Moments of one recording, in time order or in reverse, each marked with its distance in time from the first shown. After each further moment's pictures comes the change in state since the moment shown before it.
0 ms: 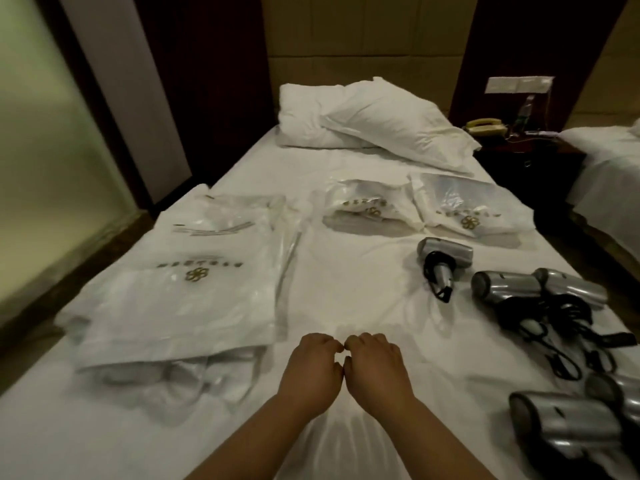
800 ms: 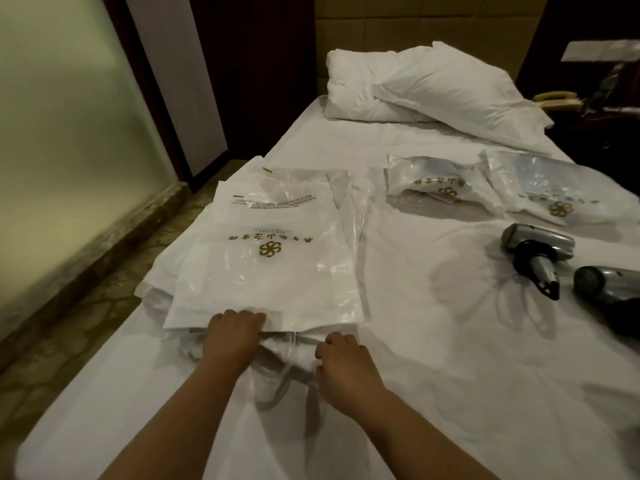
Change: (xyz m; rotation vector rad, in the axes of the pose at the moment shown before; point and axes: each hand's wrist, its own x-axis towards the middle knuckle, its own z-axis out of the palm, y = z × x) left_hand -0.021 -0.247 -0.085 0.610 0.053 -0.253; right_hand 0.048 -0.155 0.085 -0.025 -0.213 -0.190
